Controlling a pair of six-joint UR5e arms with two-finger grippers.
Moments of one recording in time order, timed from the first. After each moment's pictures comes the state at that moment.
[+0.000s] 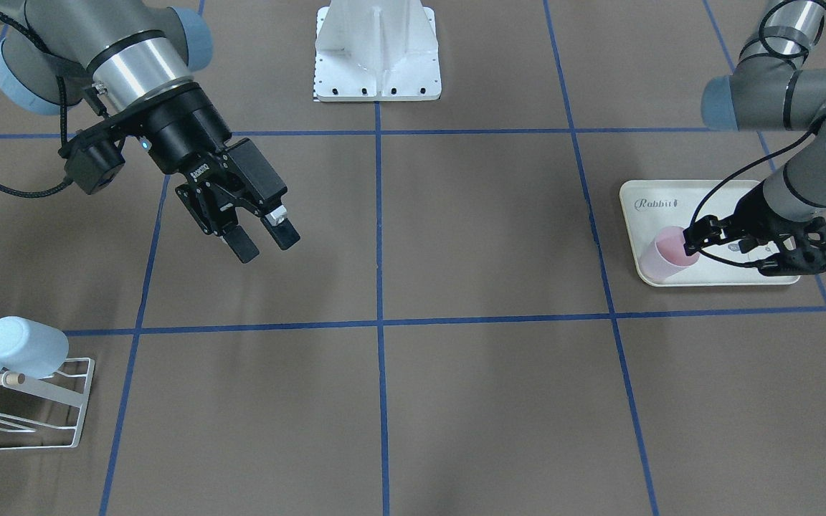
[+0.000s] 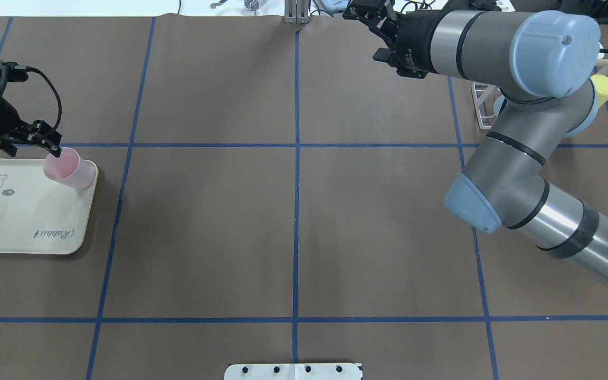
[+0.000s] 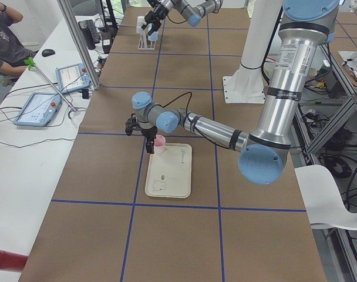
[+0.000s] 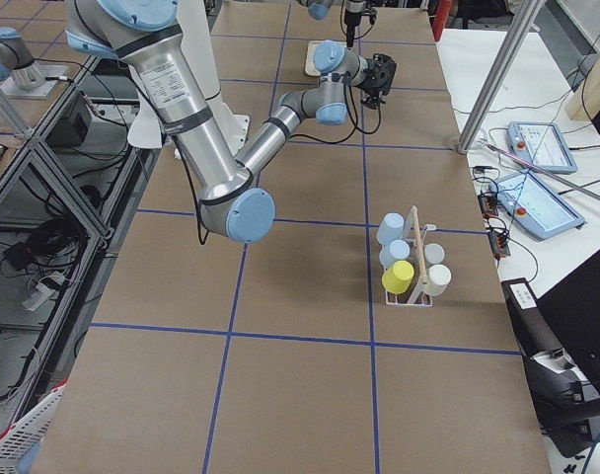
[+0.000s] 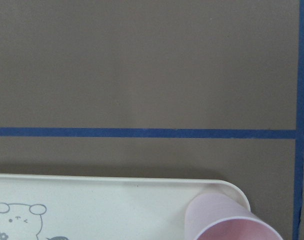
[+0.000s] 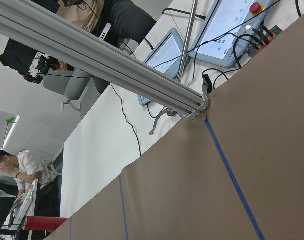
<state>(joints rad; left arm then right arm) -1.05 -1.78 -1.65 -1.70 -2.24 -0.65 0.79 -1.03 1.79 -0.84 1.65 1.78</state>
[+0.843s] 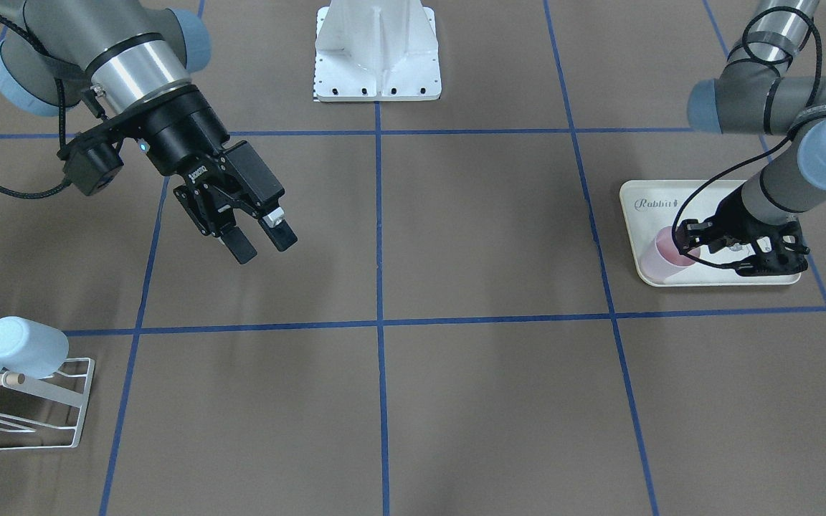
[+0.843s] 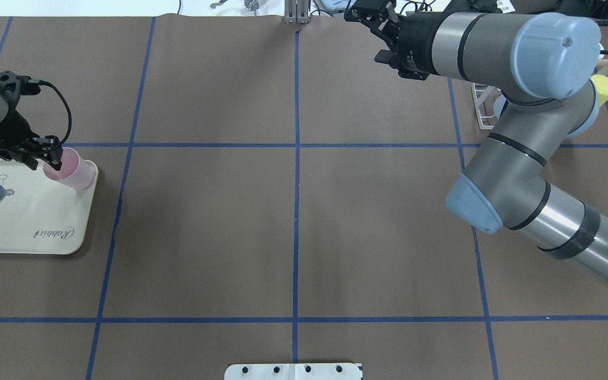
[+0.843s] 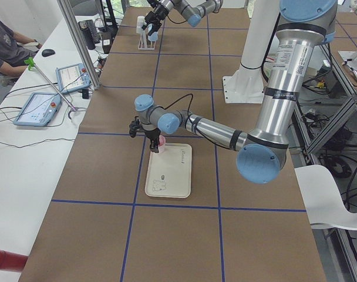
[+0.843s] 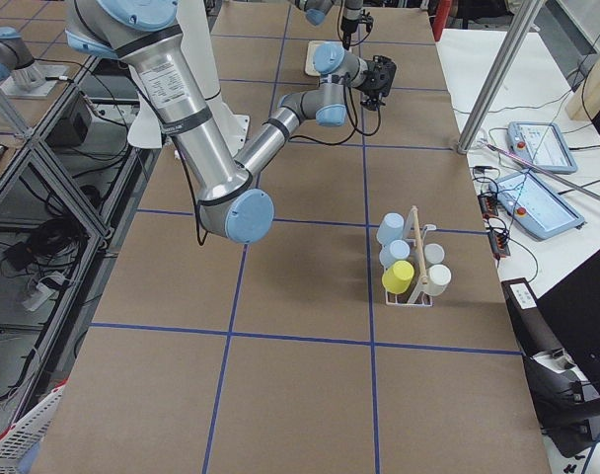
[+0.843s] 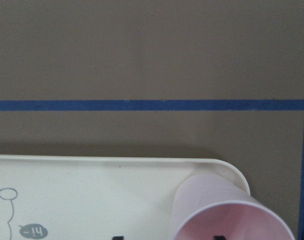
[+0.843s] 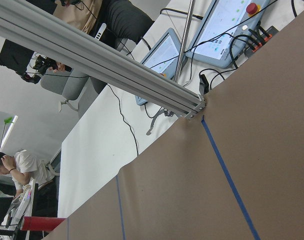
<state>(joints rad) -1.02 -1.78 -1.63 -1.70 -2.24 -0.66 0.79 -1.04 1.79 -0.84 1.65 1.77</state>
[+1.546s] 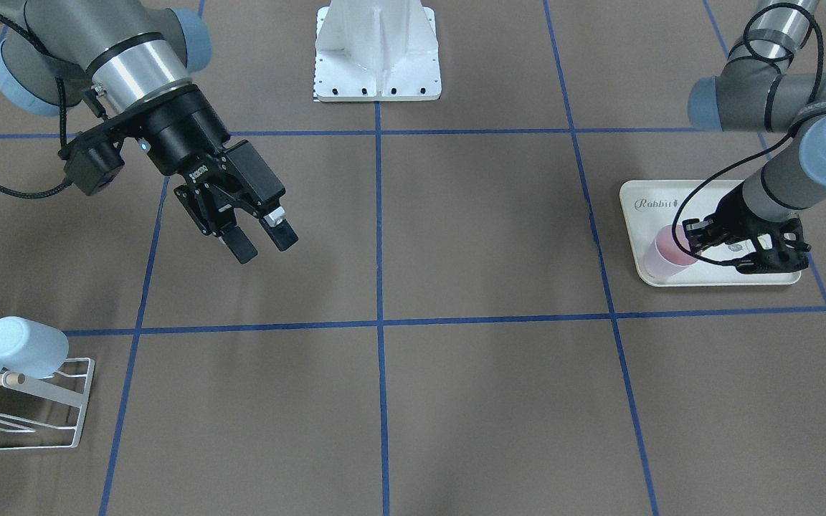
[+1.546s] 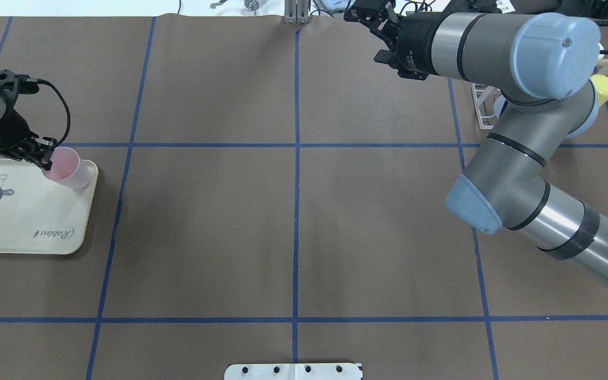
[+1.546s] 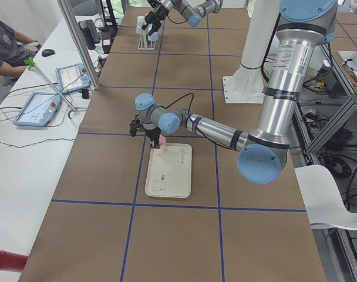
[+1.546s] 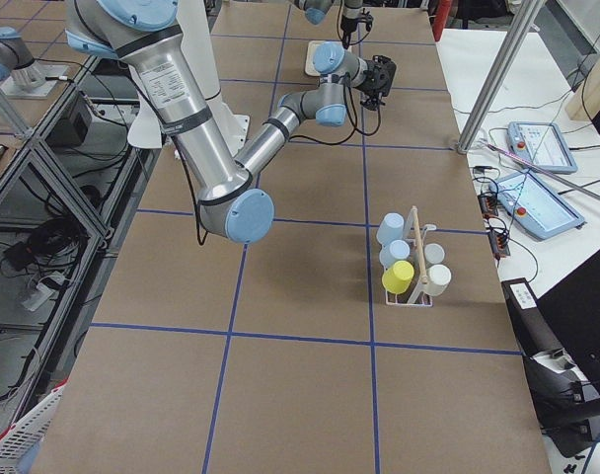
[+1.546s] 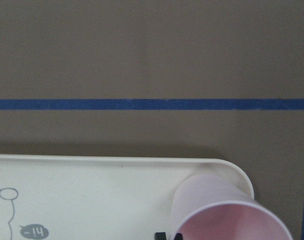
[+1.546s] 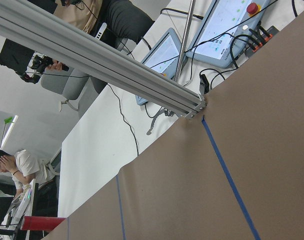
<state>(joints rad) -1.03 -1.77 -1.66 -1.70 -2.26 -0.66 0.79 -1.04 1.80 -0.84 1.65 1.77</state>
